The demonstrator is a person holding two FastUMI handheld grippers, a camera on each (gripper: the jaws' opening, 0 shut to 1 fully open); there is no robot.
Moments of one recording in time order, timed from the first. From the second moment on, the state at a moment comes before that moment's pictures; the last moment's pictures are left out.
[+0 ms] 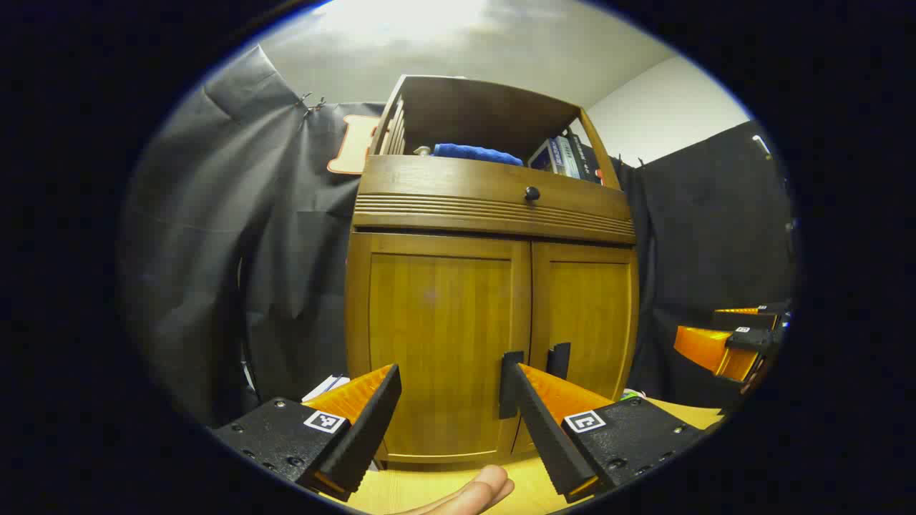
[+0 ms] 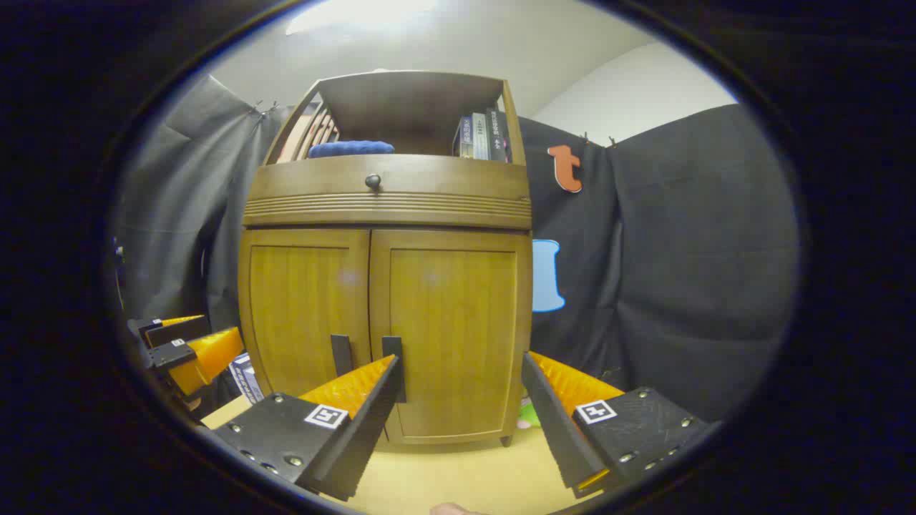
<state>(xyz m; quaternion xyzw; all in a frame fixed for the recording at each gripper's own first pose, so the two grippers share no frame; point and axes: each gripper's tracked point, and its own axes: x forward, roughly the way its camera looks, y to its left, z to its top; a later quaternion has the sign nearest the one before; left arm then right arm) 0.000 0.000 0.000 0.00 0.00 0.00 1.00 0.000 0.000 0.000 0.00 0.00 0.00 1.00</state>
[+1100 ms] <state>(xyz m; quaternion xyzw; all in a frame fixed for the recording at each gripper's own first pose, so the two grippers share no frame) 0.004 0.040 0.004 -0.01 -0.01 0.03 1.00 0.087 0.034 -0.050 0.01 0.02 0.06 1.00</state>
